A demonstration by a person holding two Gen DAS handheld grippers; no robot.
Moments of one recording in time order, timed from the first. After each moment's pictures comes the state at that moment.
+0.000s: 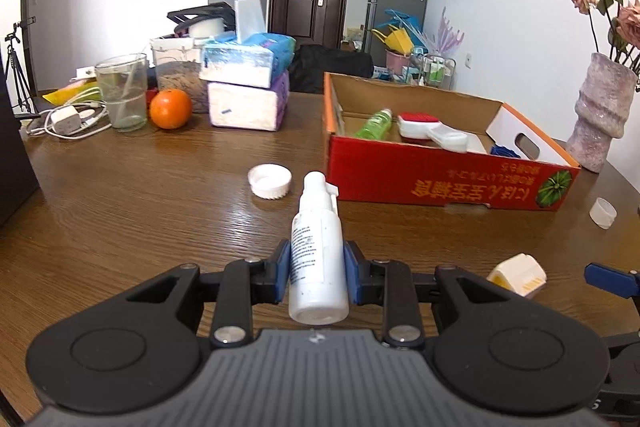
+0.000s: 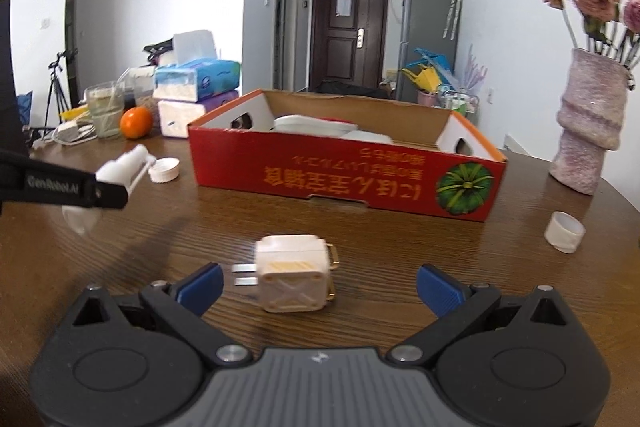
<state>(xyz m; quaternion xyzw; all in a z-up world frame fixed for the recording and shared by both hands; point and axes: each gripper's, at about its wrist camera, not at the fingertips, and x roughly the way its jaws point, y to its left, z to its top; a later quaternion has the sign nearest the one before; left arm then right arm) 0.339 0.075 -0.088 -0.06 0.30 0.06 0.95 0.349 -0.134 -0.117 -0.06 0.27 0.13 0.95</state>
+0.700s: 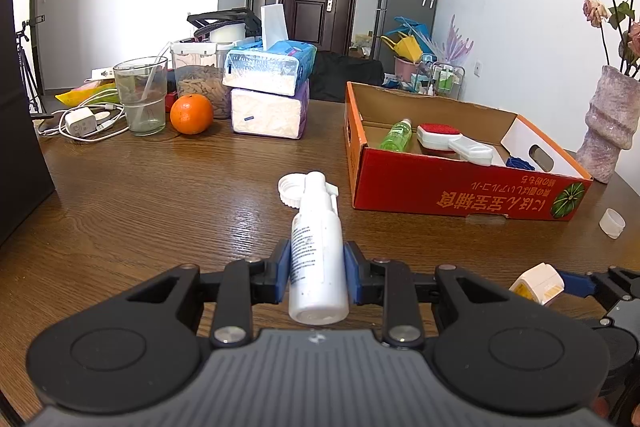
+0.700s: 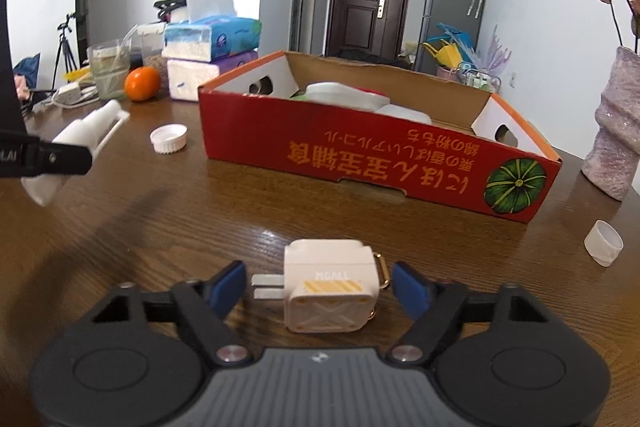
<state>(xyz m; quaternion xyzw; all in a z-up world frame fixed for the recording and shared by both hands) 0.335 0.096 -0.084 -0.06 0.29 0.06 0.95 0.383 -0.104 -0.129 -0.09 0.31 0.15 0.93</state>
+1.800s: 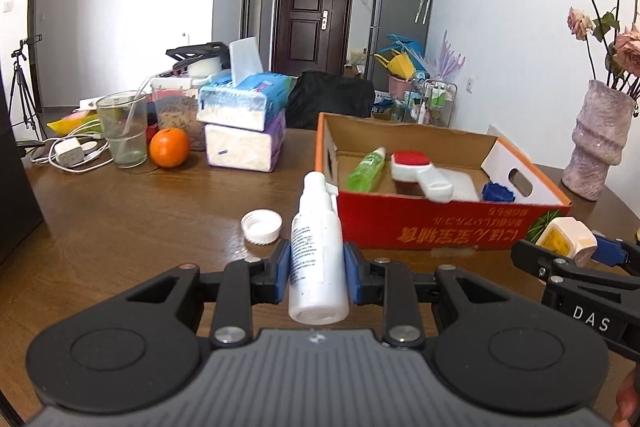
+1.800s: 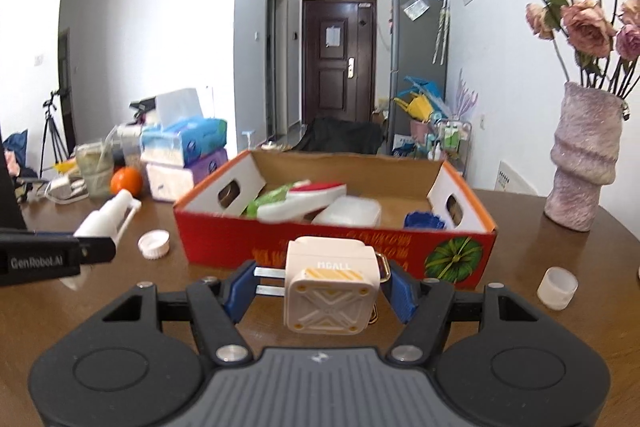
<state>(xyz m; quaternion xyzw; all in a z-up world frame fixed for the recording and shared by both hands) 0.346 0.056 -0.058 -0.06 0.26 0.06 0.96 0.376 -0.144 -0.070 -0.03 0.21 0.12 0.97</state>
